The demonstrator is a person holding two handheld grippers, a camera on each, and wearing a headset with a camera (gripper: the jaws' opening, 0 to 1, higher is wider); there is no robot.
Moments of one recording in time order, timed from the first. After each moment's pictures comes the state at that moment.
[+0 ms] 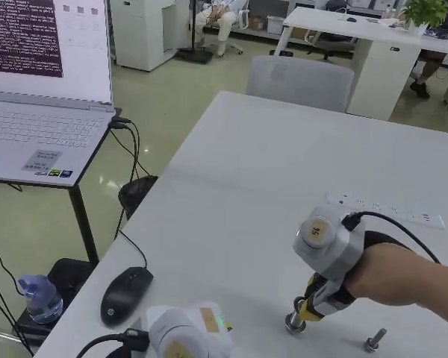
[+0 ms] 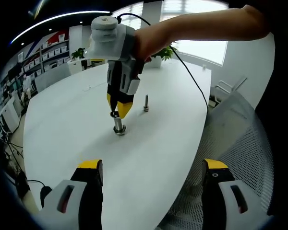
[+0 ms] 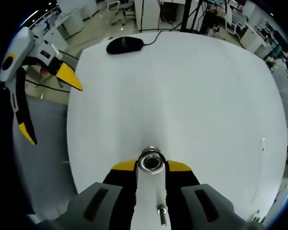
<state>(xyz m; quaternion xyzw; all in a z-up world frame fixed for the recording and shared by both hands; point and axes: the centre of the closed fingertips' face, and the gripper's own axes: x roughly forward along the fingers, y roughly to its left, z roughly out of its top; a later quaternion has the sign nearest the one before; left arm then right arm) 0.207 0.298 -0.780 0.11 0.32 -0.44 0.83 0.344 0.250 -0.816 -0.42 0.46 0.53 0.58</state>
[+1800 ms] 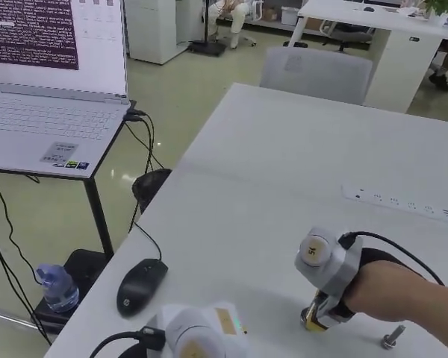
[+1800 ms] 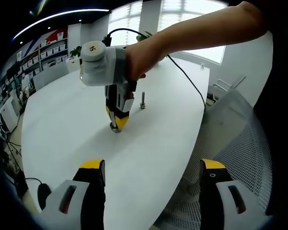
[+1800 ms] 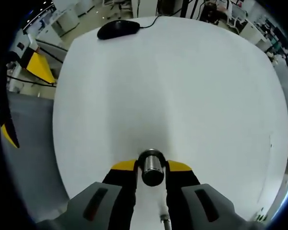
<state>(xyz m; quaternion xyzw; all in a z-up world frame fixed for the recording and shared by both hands) 0.195 0.293 -0.783 0.11 0.33 -0.45 0.82 0.340 0.243 -0.861 -0.43 0.48 0.51 0.57</state>
